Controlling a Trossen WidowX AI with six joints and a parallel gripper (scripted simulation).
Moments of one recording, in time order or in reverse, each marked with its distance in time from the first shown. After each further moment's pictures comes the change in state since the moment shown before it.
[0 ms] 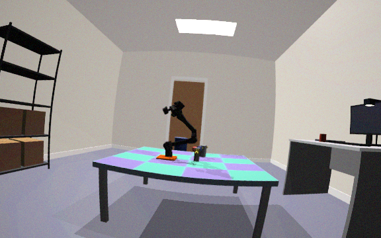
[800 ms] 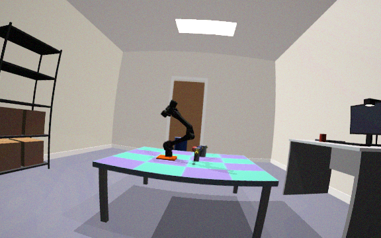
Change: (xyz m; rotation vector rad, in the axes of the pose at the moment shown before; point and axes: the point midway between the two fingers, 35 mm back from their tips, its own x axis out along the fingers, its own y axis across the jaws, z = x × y) arm 0.021 -0.029 0.013 -0.446 -0.186 0.016
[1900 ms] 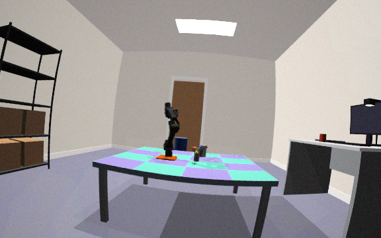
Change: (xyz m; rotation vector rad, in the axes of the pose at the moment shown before) arm 0.050 -0.061 0.109 -0.842 -0.539 -0.453
